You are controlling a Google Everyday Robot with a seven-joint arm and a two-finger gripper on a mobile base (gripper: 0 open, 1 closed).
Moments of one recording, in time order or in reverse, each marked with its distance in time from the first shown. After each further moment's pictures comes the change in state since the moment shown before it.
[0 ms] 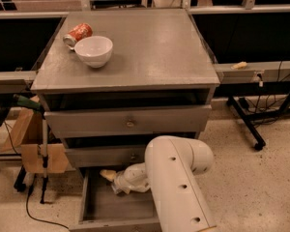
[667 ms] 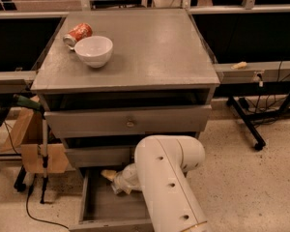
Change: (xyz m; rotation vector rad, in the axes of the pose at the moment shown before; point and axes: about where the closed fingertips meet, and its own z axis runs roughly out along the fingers) arm -0.004 -0.010 0.010 0.057 -0.005 0.029
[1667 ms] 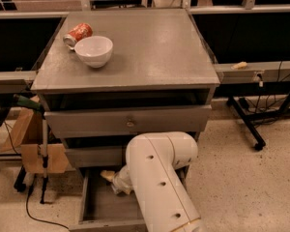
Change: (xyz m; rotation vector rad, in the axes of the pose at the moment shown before) arm 0.002 0.001 0.001 0.042 -0.017 -0.015
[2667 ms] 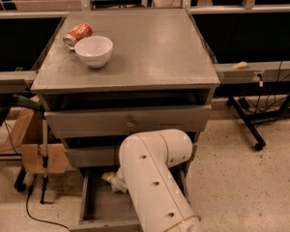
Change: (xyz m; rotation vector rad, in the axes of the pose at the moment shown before) arm 0.003 0.004 0.002 0.024 0.003 -0.015
